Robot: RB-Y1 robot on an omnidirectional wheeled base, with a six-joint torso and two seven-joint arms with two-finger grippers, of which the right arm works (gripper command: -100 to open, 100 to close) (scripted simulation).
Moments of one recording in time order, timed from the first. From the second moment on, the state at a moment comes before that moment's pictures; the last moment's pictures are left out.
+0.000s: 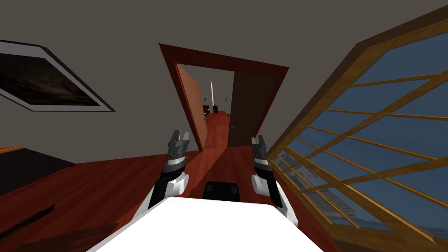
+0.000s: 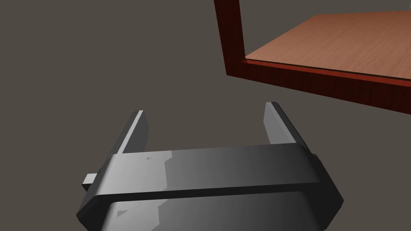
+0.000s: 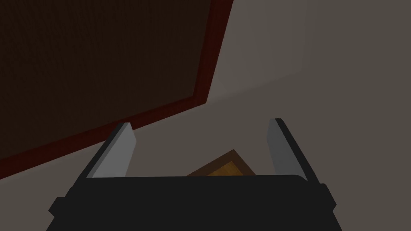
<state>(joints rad) 0.43 -0.03 0.04 -2.12 0.04 -0.53 0.00</state>
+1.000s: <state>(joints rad) 0.36 -0.05 0.04 -1.90 0.03 -0.58 0.02</state>
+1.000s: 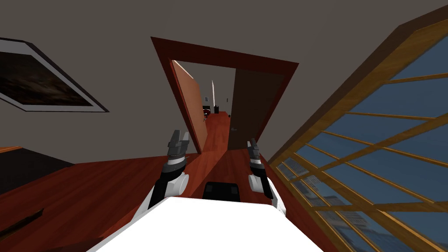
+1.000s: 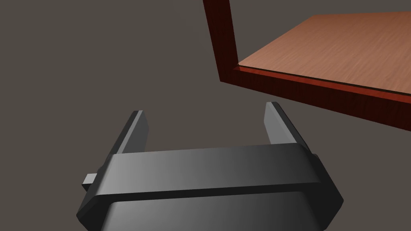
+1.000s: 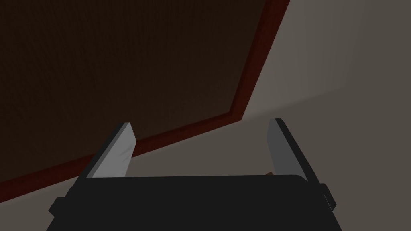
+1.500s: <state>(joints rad) 0.31 -0.07 0.03 -1.76 0.02 -0.59 0.02</state>
